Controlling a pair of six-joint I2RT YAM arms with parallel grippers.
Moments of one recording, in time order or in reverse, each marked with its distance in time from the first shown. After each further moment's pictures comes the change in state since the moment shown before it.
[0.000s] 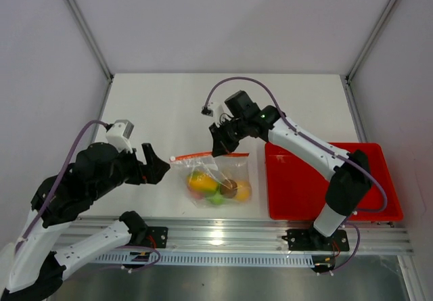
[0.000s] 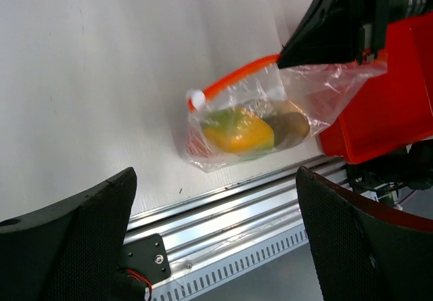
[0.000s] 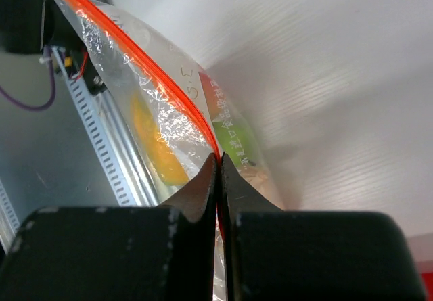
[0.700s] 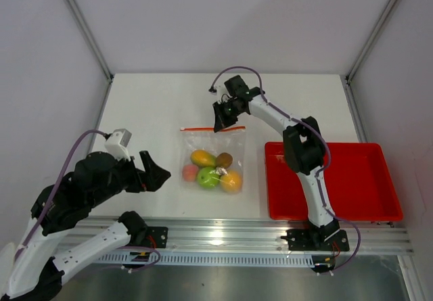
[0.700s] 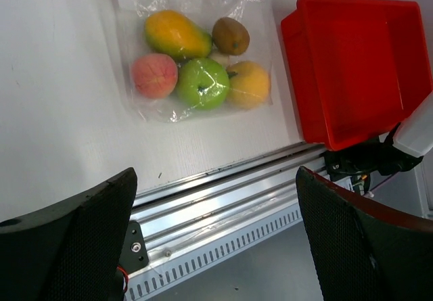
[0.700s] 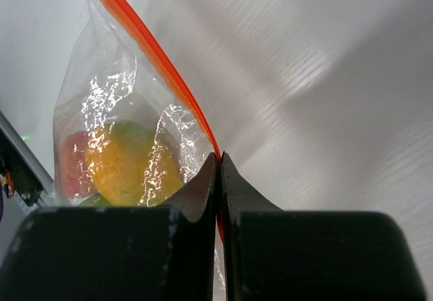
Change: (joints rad) left arm 0.000 -0.090 -0.090 0.001 0.053 -0.087; right arm -0.224 0.595 0.439 0.040 0.023 0.085
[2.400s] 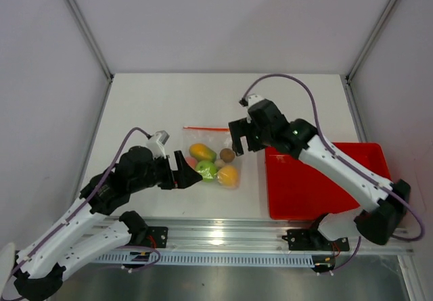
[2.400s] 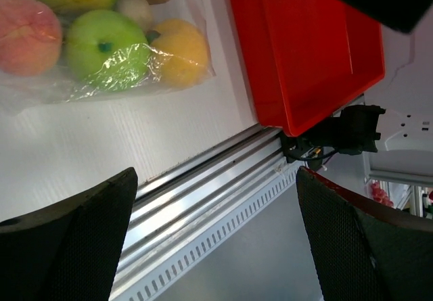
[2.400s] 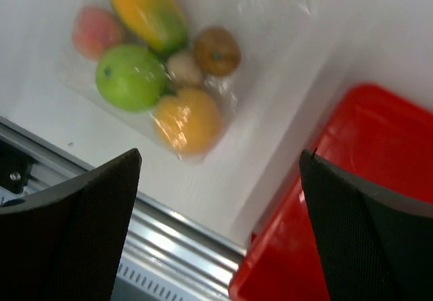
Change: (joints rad) left arm 0.000 0.073 -0.313 0.380 0.255 -0.106; right arm 0.214 -0.815 -0.508 -0.110 0.608 0.222
